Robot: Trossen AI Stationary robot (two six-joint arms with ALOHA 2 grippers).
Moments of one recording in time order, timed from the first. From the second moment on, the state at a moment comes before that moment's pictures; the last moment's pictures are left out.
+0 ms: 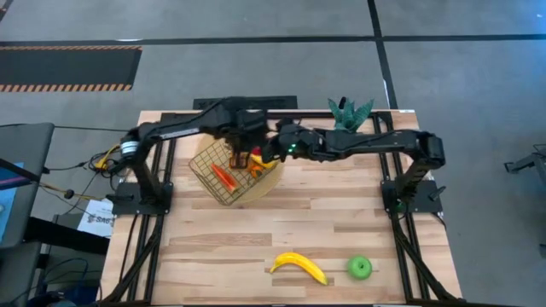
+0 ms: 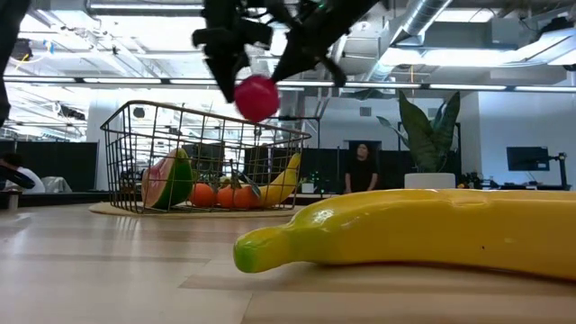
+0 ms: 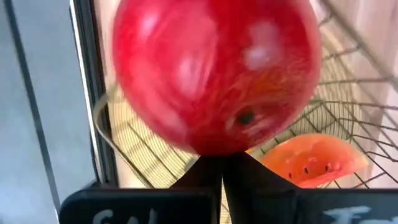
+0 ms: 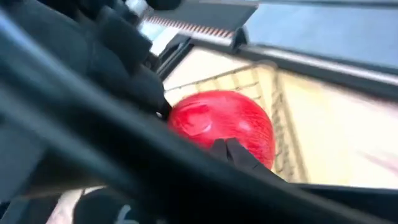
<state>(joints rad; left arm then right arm) 0.25 1.78 1.78 -1.33 -0.20 0.31 -0.10 1.71 1.42 -0.24 0.37 0.73</state>
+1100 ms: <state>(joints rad) 0.25 1.56 1.14 -0.91 -0.13 0.17 -0.06 2.02 1.63 -0.35 0.20 0.79</state>
